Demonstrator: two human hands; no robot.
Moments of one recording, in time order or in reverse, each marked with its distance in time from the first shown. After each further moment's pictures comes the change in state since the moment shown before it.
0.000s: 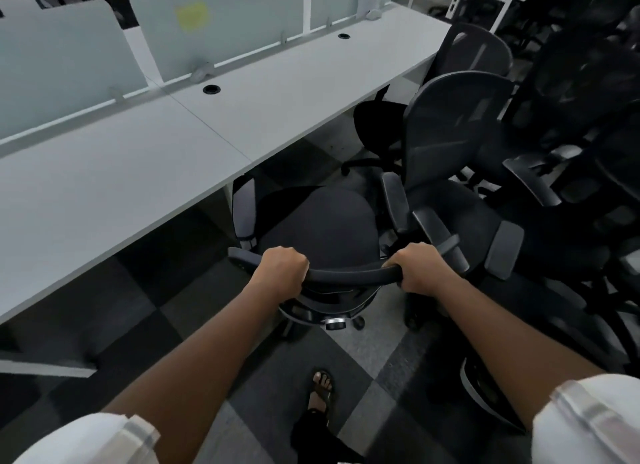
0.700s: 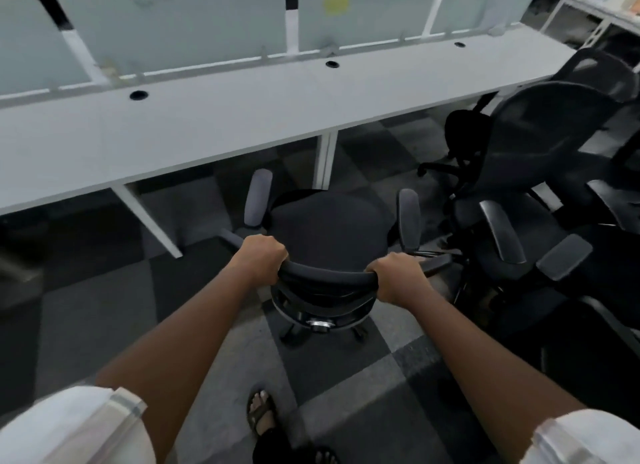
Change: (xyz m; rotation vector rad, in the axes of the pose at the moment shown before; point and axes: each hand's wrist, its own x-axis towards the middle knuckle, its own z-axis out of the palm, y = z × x) left_hand -0.305 0.043 0.068 -0.057 -0.071 -0.317; right_hand -0.167 -0.184 0.057 -0.043 0.142 -0.343
